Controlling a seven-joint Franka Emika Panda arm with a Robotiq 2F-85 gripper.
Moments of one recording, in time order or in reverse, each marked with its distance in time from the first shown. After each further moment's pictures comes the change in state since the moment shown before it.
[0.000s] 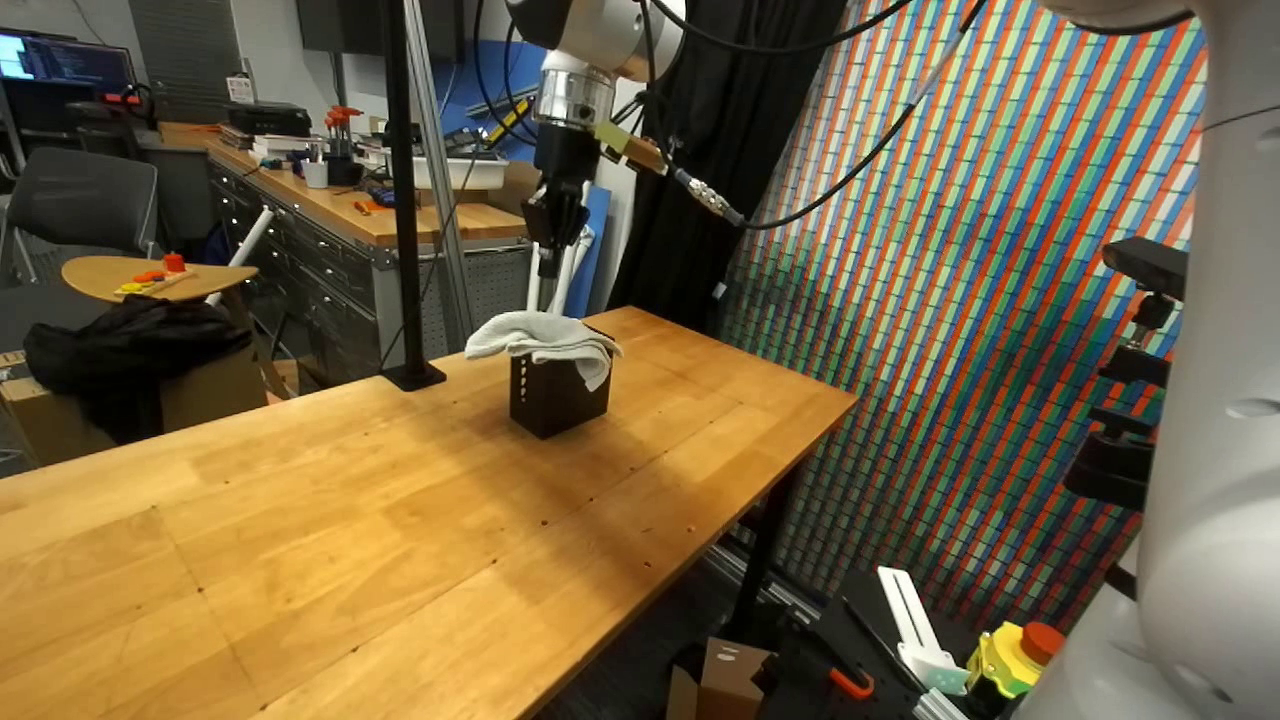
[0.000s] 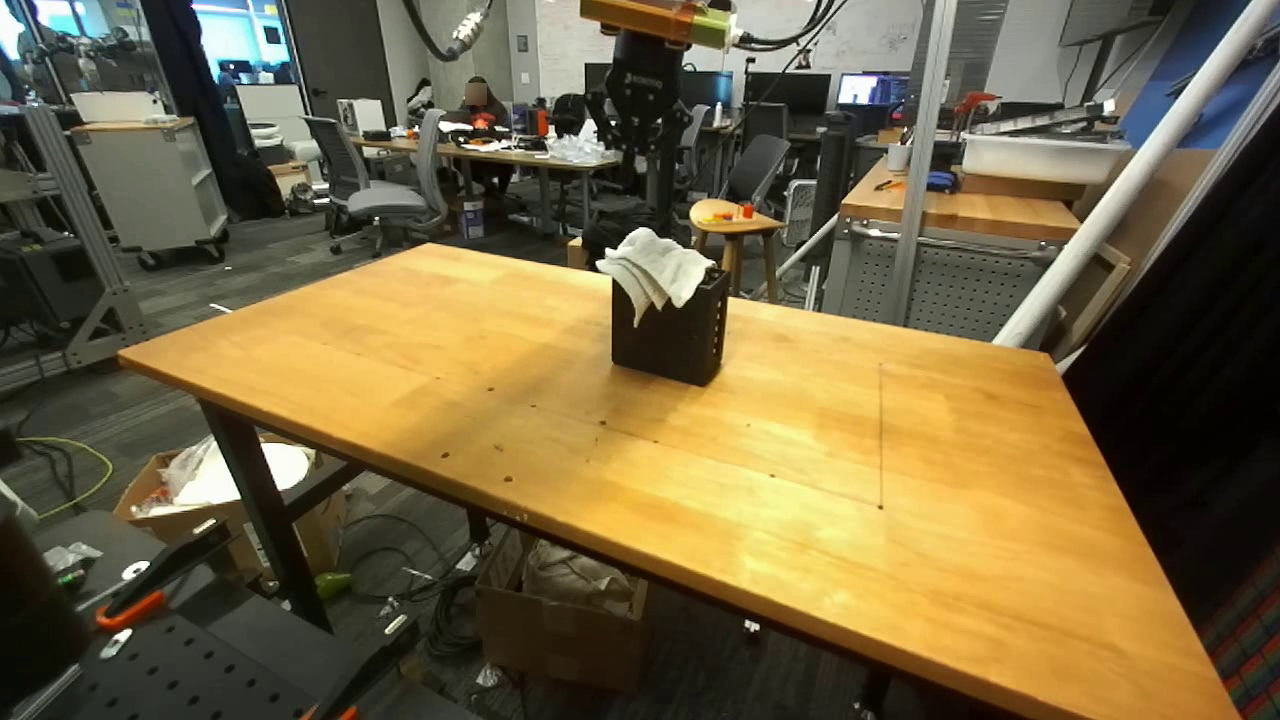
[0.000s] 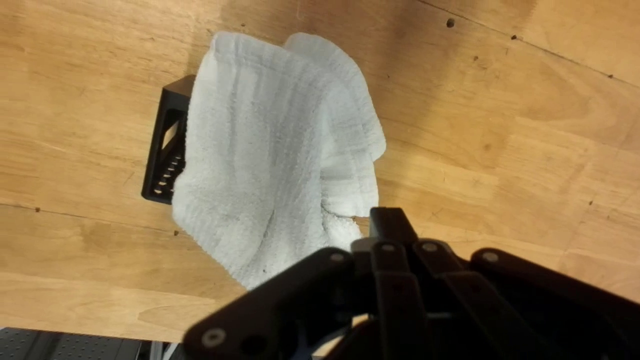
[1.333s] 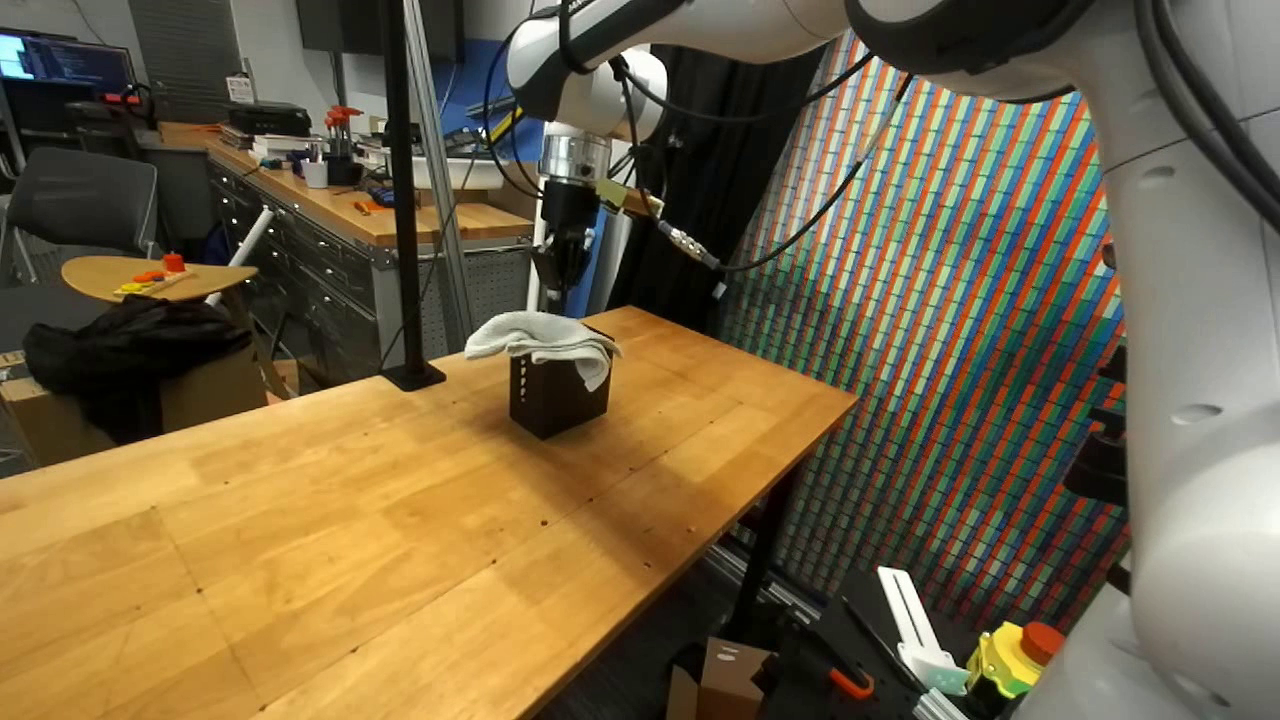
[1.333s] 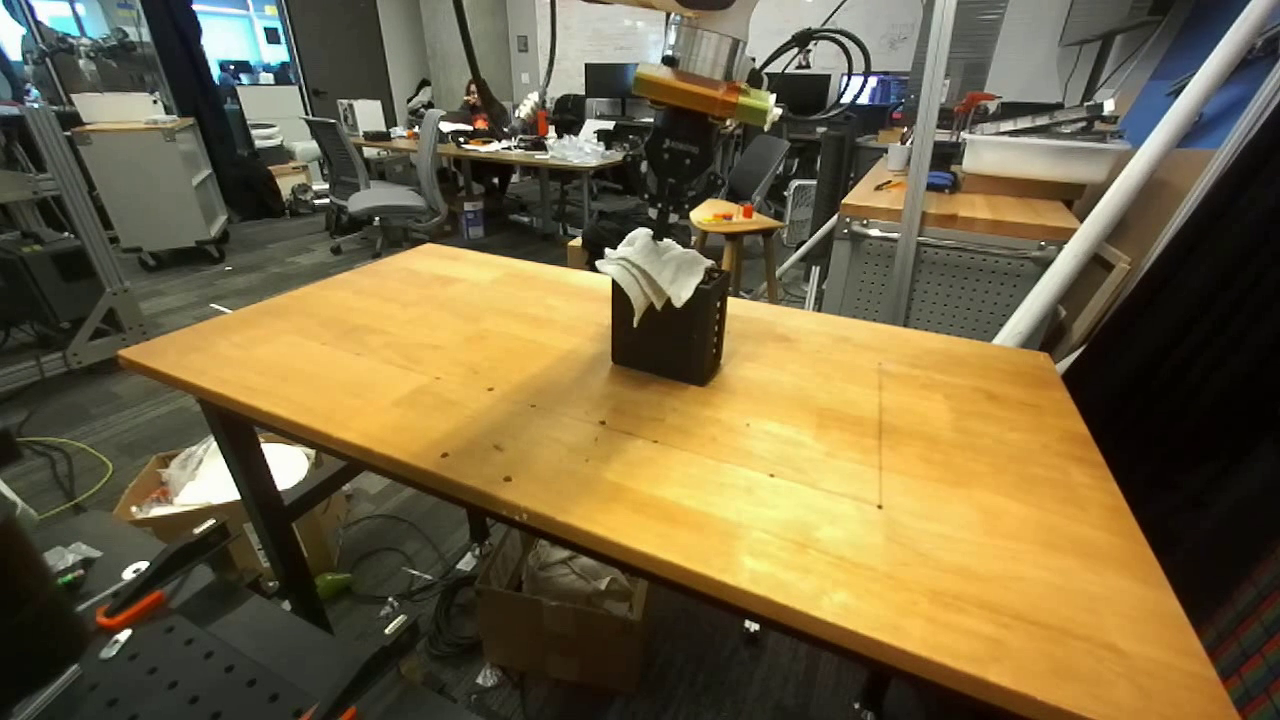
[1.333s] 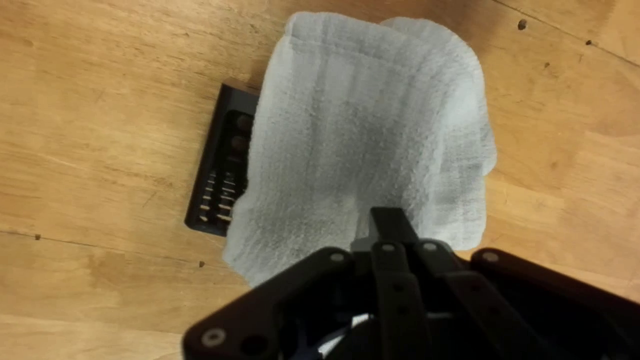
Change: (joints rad) arm -0.027 0.189 -0.019 0.128 -0.007 0.000 -0.063
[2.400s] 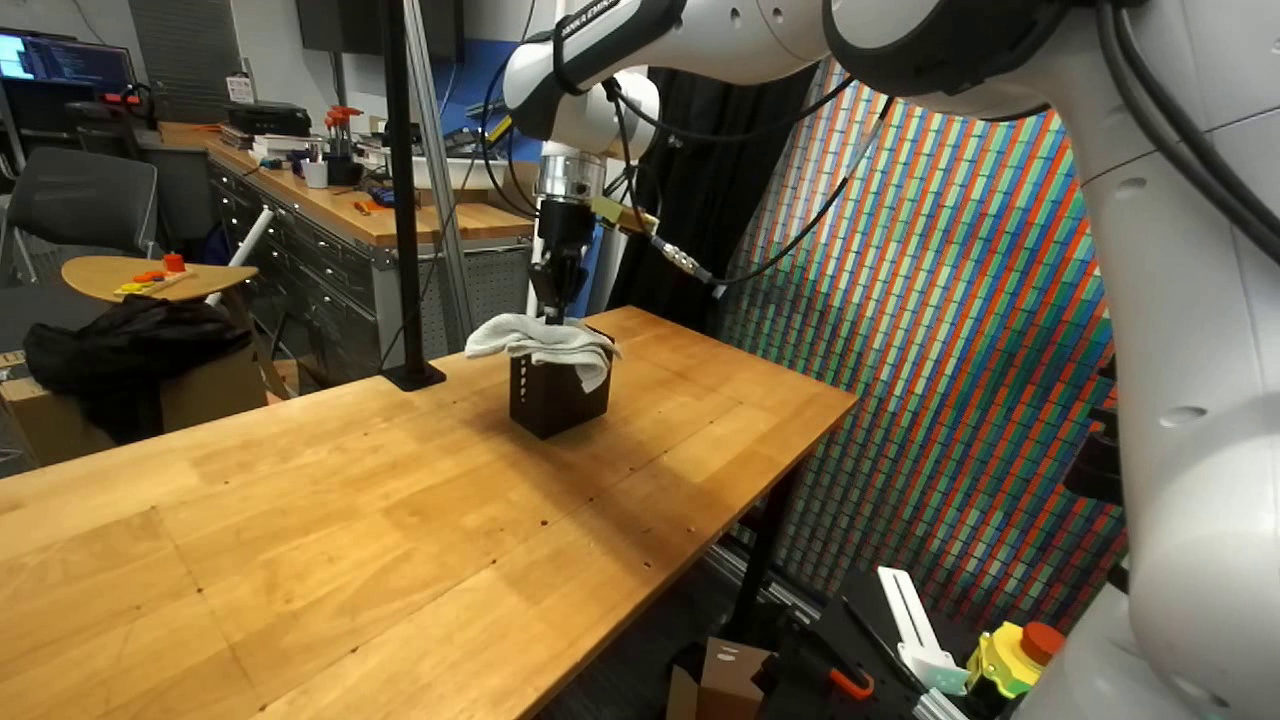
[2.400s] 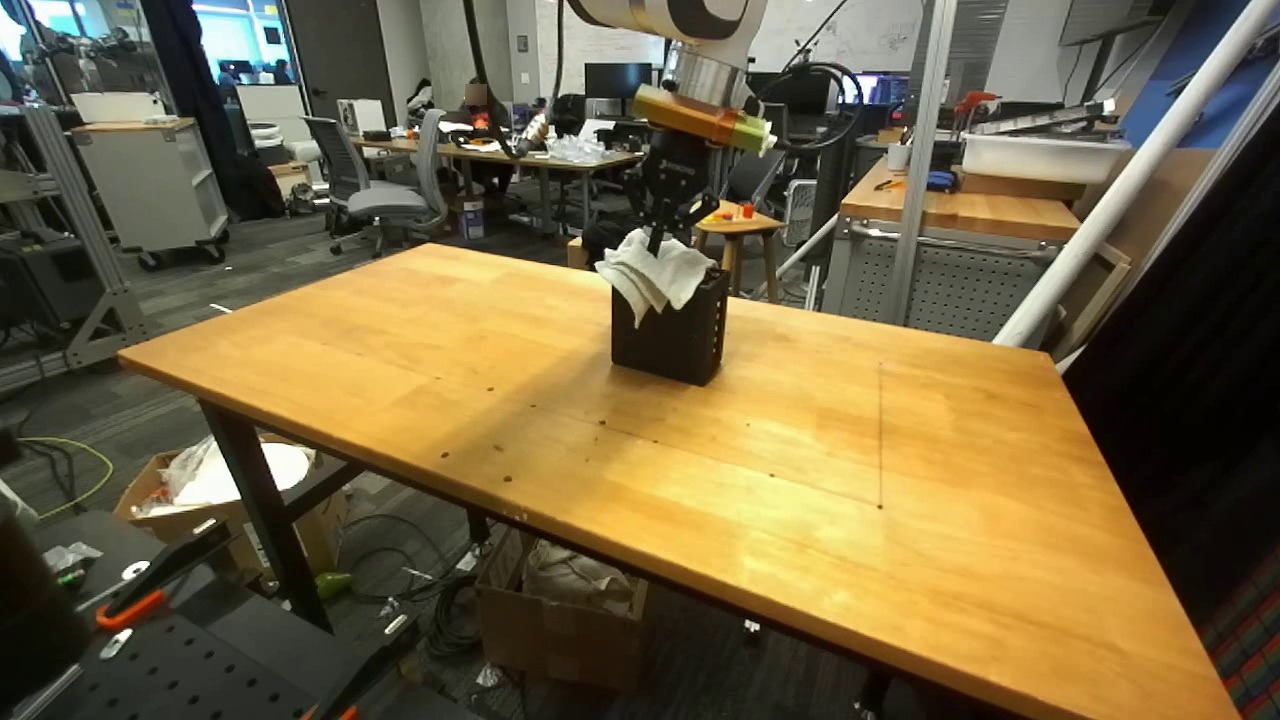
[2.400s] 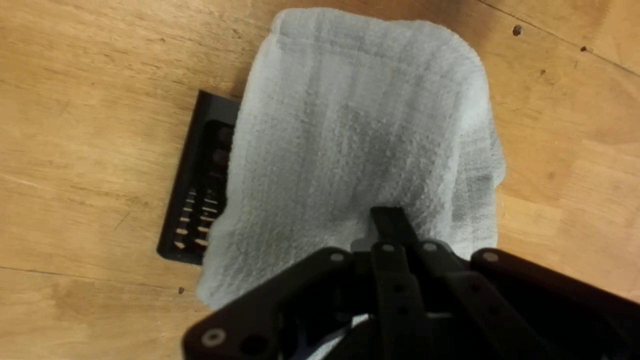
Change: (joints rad) arm -0.008 0.047 0.012 0.021 0.012 -0.022 0.000
